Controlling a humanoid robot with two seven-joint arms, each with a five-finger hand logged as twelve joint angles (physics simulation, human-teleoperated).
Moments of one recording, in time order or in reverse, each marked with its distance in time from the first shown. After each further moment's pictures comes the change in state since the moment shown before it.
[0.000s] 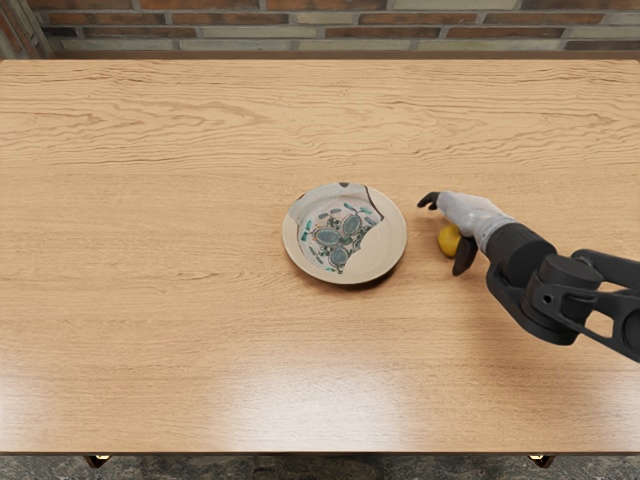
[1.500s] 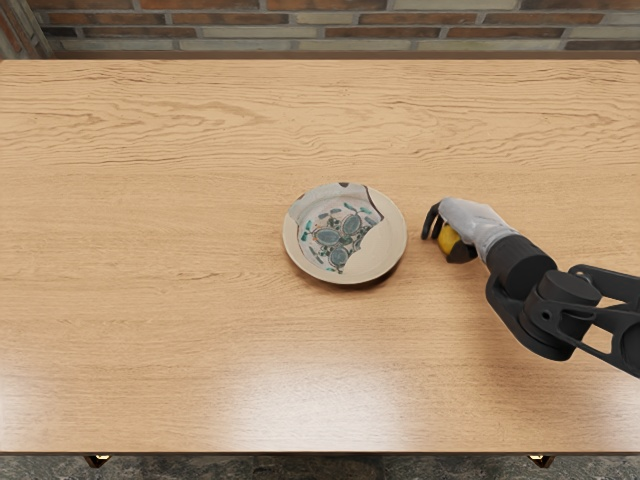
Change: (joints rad) left arm 0.000 0.000 0.000 0.000 0.000 0.000 0.000; right arm -0.031 -0.001 -0.020 0.014 -0.017 -0.078 -0.001
